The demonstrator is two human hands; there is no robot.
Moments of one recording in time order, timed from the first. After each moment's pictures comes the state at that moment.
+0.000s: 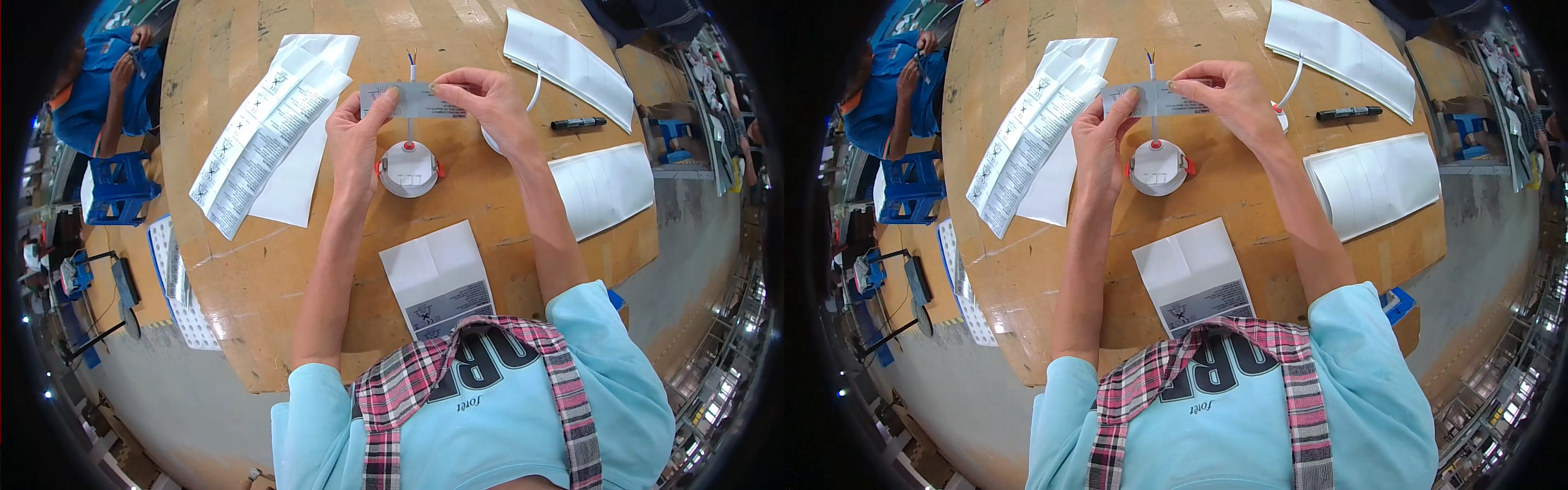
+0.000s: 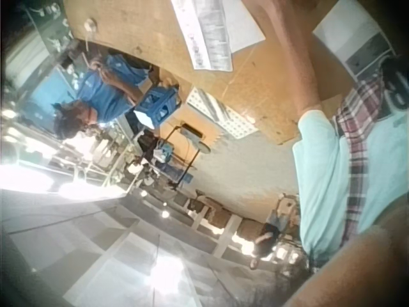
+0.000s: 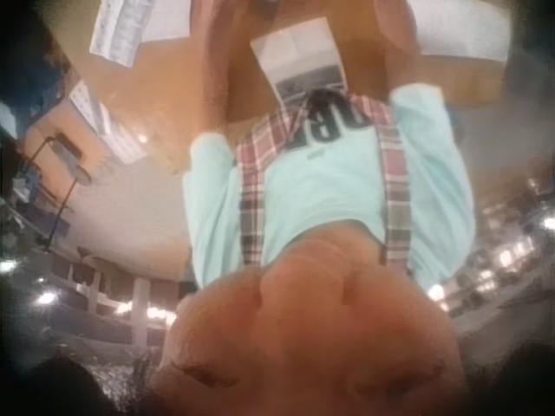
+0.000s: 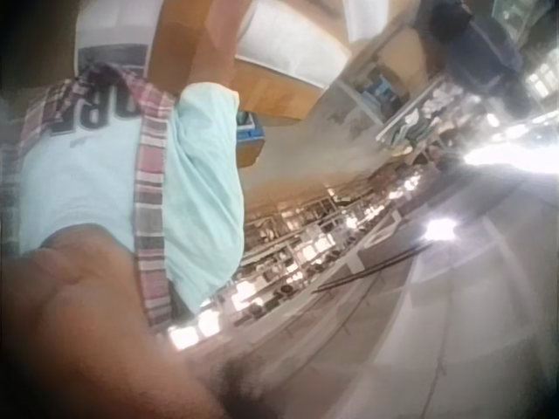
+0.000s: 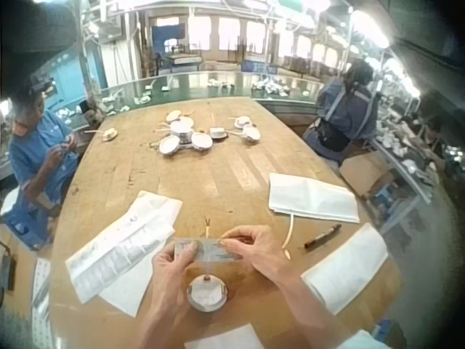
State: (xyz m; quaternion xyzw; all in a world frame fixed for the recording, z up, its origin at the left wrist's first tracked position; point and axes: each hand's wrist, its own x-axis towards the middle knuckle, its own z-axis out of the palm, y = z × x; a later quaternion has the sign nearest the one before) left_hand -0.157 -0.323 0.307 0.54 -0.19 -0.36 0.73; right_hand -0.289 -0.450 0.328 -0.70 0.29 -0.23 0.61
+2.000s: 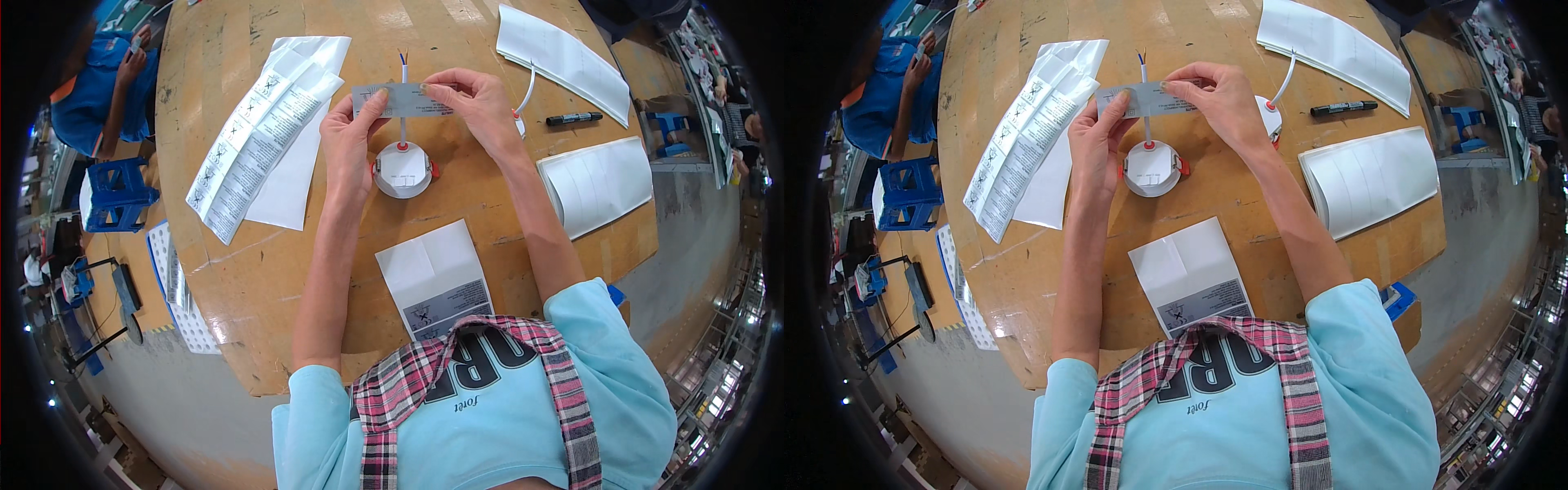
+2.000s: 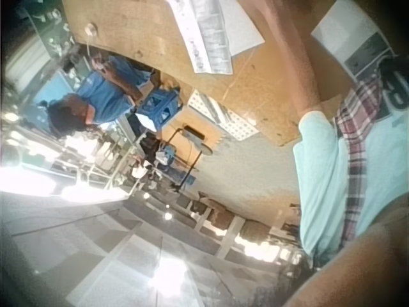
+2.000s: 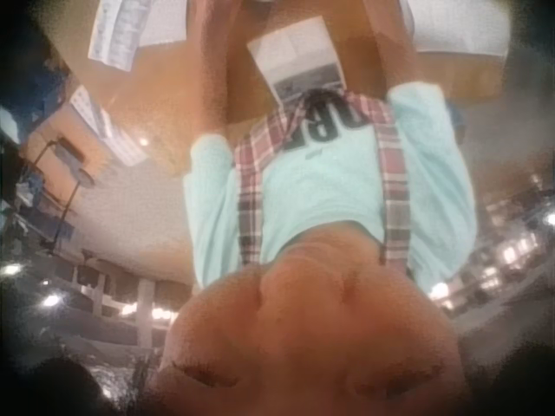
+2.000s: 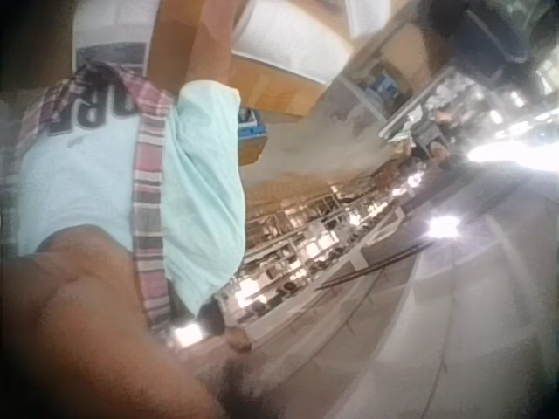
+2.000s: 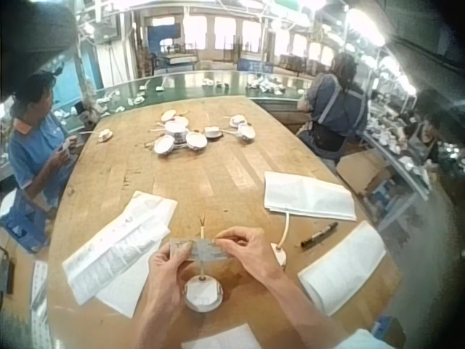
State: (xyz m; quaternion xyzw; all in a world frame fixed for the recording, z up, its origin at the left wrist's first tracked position) left_hand -0.153 -0.325 0.298 0.53 -0.17 -0.40 0.73; right_hand -0.288 -0.444 0.318 -0.70 0.31 -0.28 0.58
